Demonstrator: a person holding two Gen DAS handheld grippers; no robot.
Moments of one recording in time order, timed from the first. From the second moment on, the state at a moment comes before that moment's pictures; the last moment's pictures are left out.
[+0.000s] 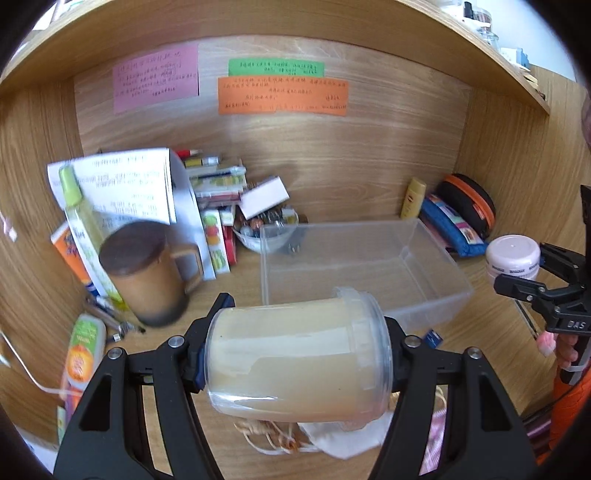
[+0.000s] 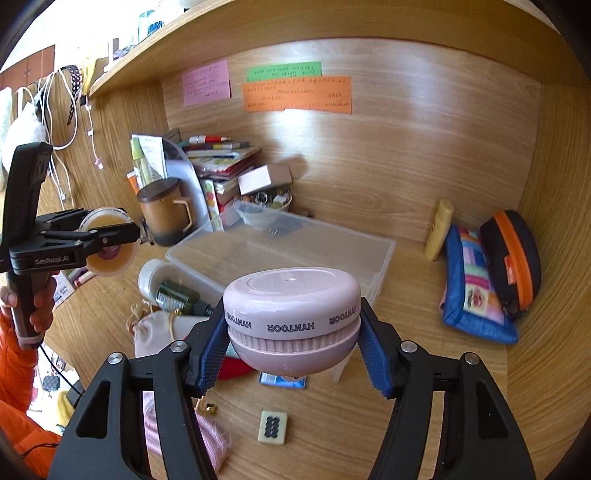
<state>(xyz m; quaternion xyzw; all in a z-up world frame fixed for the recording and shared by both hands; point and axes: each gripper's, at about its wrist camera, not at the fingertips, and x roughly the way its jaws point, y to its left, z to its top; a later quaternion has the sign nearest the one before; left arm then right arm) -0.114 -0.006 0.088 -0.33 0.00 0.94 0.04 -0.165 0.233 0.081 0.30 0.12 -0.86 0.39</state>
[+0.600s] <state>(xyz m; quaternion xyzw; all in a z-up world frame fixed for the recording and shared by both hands) -0.204 -0.007 0.088 -0.36 -0.02 0.93 0.08 -0.229 0.187 0.084 0.32 0.13 -0.86 0.38</state>
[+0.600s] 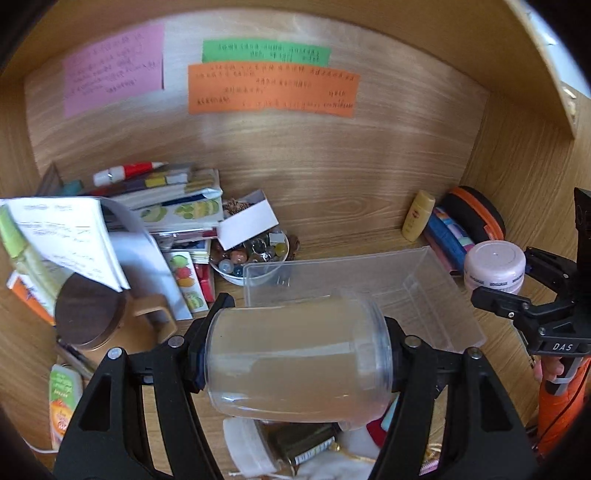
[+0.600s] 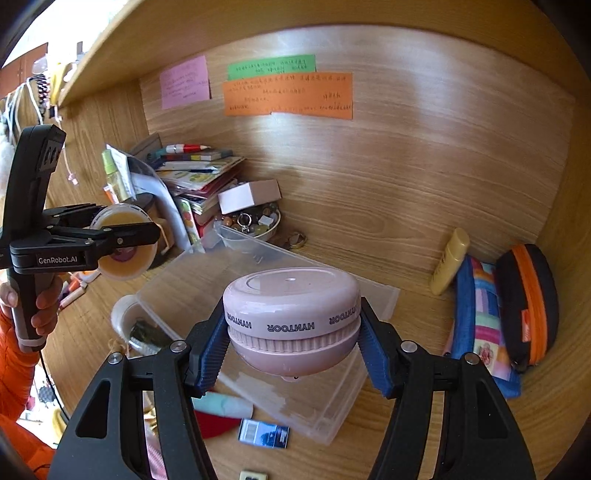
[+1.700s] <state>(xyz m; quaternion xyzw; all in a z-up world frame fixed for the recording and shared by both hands) -0.293 0.030 0.000 -0.48 0.05 0.87 0.12 -0.296 0.126 0.005 0.43 0.23 -0.79 0.37</state>
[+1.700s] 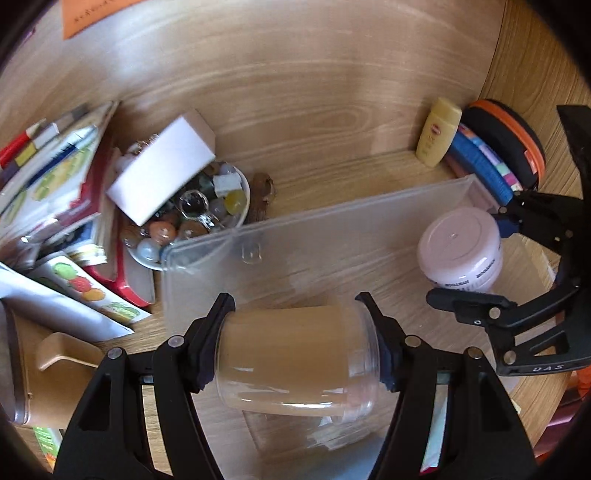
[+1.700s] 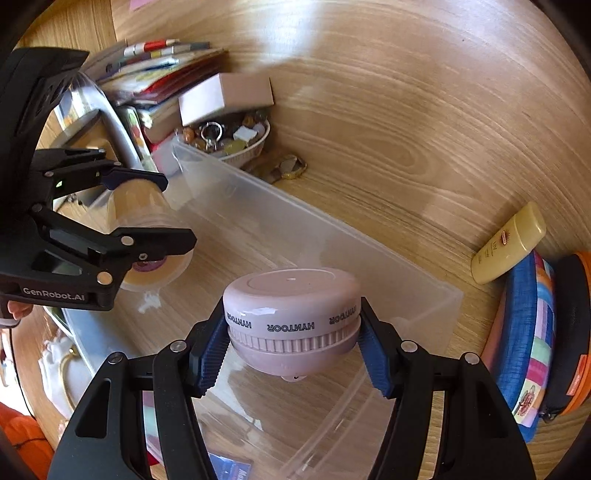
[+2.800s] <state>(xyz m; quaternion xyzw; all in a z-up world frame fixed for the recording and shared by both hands) -0.266 0.029 0.038 -0.44 0.06 0.89 0.13 -0.264 0.129 0.038 0.41 0.25 -0.81 0.35</state>
